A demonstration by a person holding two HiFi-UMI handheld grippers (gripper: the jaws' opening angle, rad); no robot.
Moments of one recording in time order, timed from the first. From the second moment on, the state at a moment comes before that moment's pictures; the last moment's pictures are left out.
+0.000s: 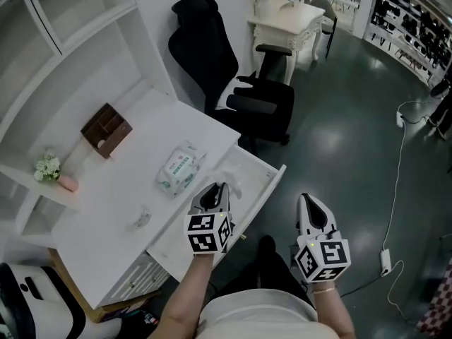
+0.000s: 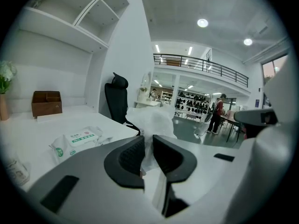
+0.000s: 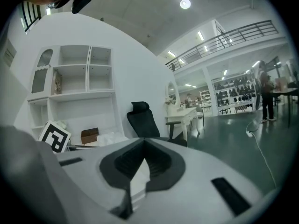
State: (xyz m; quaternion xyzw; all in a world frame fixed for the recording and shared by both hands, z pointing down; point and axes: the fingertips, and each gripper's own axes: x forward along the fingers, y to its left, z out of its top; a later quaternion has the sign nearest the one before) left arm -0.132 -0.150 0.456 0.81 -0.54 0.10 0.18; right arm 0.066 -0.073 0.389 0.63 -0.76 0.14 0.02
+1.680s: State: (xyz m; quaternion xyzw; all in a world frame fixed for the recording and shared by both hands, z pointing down) left arm -0.104 -0.218 0.676 0.70 -0.53 0.36 0.32; right arm 0.100 -0.191 0.420 0.56 -0.81 0.18 0.04
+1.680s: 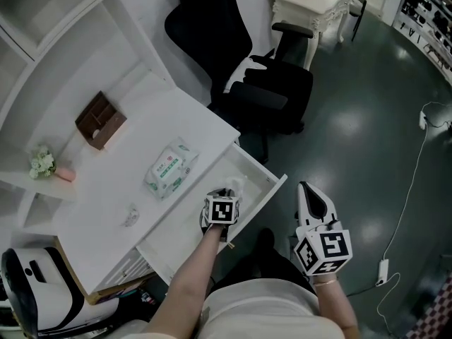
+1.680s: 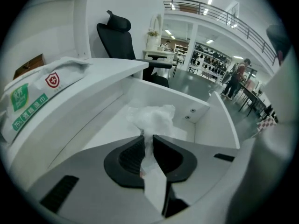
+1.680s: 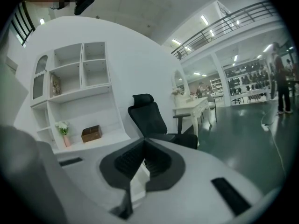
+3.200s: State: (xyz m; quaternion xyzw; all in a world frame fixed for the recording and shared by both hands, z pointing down) left arm -0.116 -0.228 0.628 0.70 -0.57 0.30 0.31; right arm 0.085 -0.197 0.418 0.54 -0.82 0.19 0.03
